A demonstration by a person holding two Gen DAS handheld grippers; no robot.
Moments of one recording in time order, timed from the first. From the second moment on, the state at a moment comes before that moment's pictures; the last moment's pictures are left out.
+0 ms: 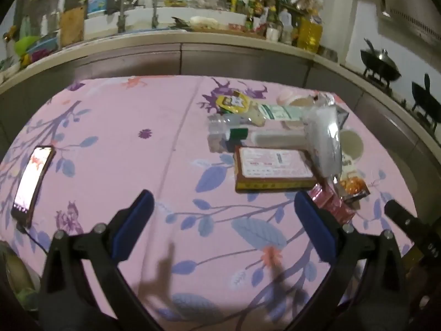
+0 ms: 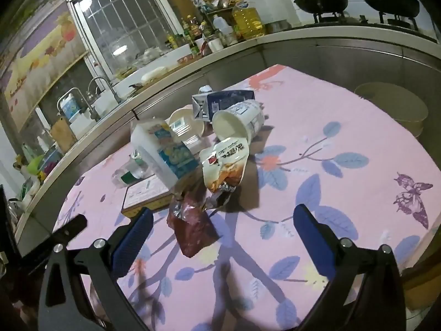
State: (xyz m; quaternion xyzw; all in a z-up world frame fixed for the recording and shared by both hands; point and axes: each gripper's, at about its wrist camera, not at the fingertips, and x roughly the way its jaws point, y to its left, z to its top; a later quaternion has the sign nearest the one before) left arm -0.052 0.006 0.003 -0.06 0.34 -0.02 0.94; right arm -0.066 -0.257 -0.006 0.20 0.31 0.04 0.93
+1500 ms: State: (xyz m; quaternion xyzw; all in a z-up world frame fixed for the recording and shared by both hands) left arm 0.060 -0.124 0.090 -0.07 0.32 -0.26 0.91; right arm -0.014 -0.401 -0.022 0.44 0.30 0.23 0.81
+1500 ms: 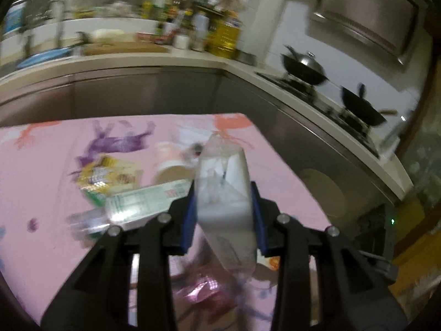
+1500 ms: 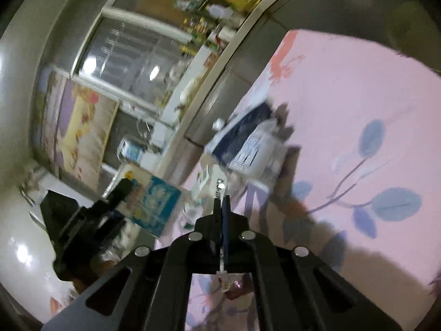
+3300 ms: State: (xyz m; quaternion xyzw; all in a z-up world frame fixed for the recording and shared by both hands) left arm 0.074 -0.331 0.135 0.03 0.27 -0.46 0.84; right arm -0.073 -0.562 0.037 0.39 0.11 -0.06 0.91
